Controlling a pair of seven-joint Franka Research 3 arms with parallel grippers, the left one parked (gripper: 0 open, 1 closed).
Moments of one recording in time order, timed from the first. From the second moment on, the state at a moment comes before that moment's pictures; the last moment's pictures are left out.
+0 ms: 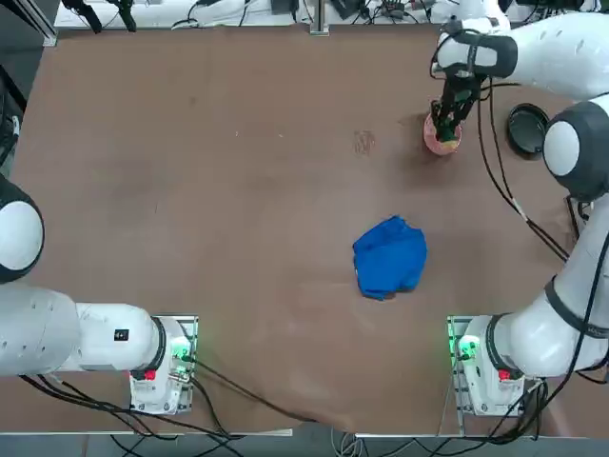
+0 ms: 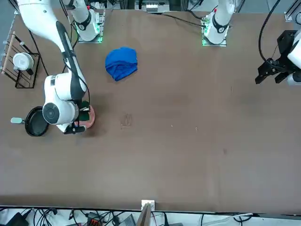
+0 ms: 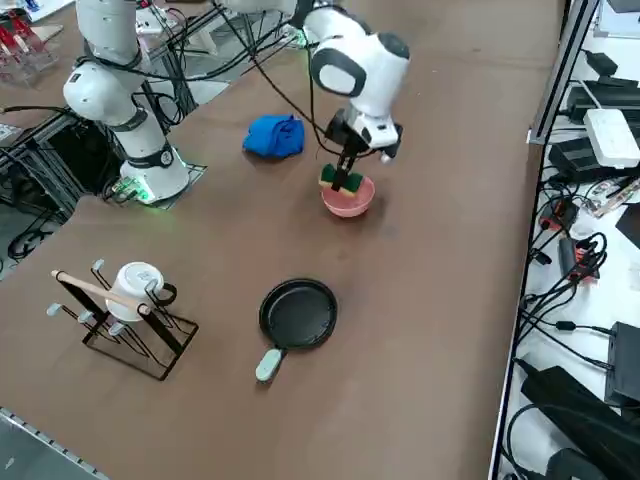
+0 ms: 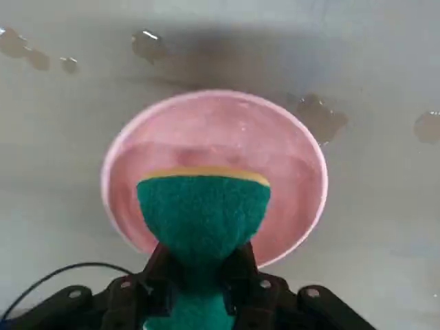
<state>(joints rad) 0.19 0.51 -0.06 -1.80 0.02 1.95 0.02</state>
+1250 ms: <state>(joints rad) 0.16 0.59 -0.04 -1.80 0.02 2.20 0.02</state>
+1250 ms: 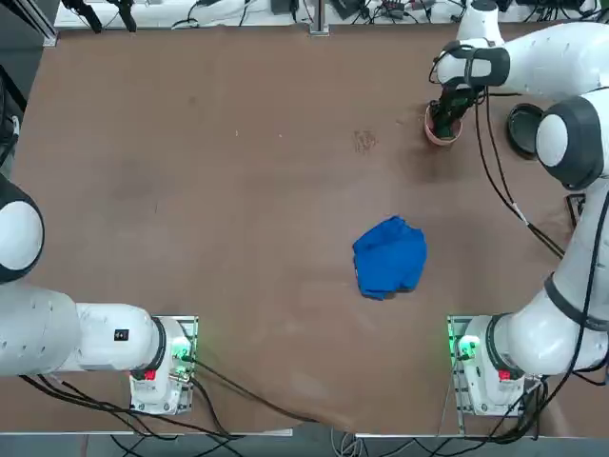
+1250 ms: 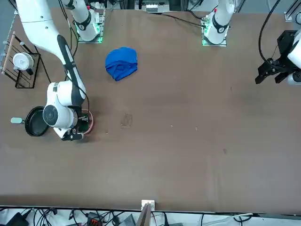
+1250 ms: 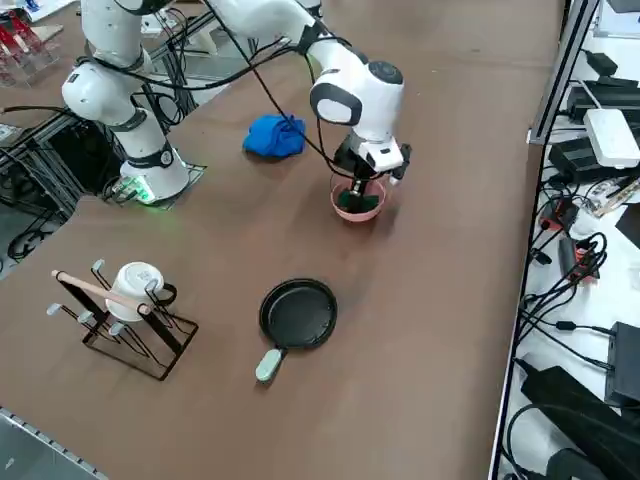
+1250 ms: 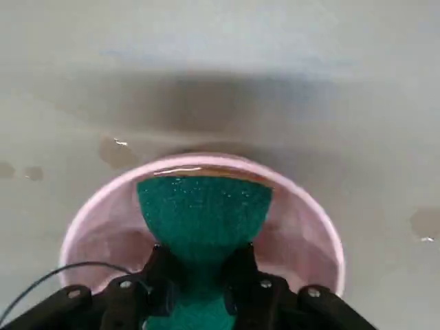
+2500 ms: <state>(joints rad) 0.16 0.60 -0.05 -1.79 0.01 2.10 -0.02</state>
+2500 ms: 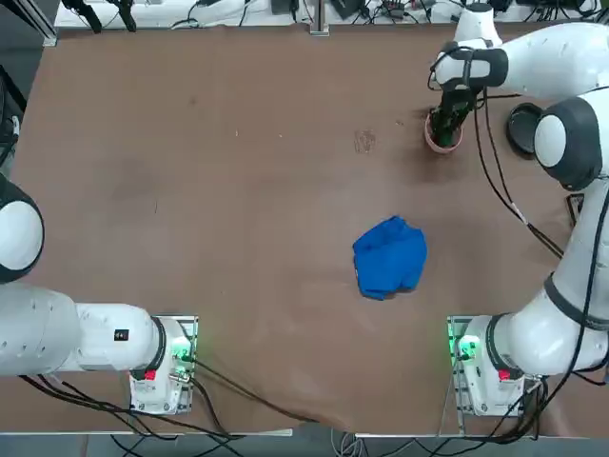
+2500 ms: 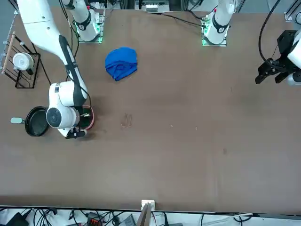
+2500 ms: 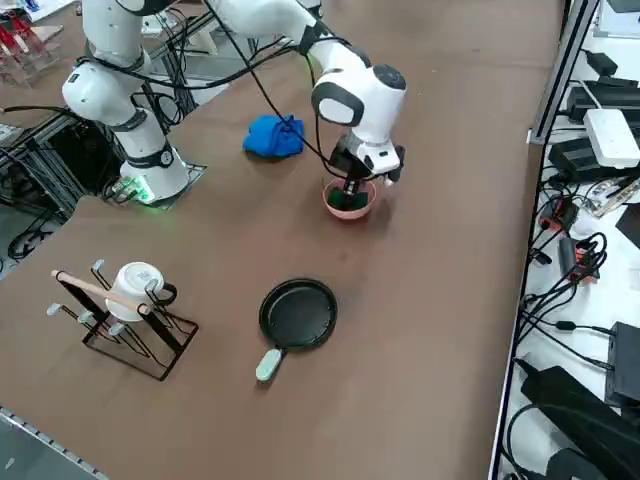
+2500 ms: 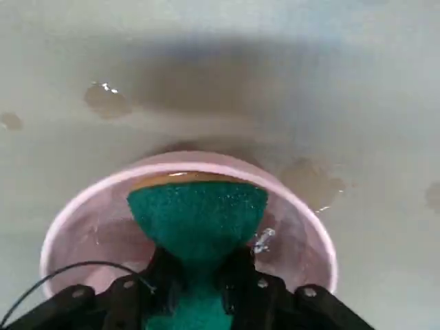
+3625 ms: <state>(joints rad) 0.16 0.62 -0.05 -1.77 0.01 2.11 -0.02</state>
